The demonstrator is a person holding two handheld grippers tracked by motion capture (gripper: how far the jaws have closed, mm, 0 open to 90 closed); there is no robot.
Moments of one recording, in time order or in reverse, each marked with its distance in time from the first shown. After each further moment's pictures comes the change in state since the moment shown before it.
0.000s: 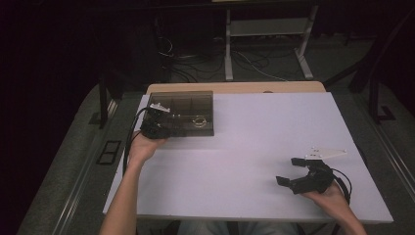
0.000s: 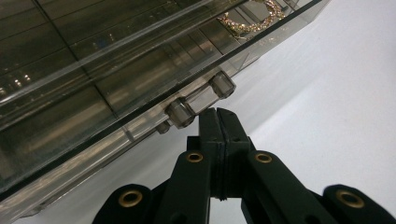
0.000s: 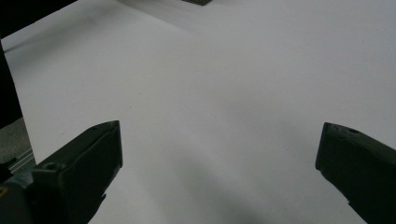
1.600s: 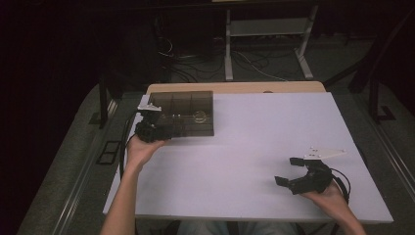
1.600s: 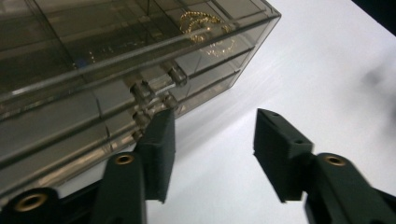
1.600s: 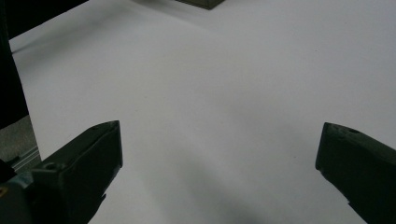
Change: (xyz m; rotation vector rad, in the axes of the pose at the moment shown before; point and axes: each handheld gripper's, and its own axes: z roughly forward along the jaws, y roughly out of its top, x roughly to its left) left arm -0.005 -0.013 -0.019 -0.163 -0.080 -0.104; right arm 0.003 0.003 0.001 -0.010 0.013 -0.018
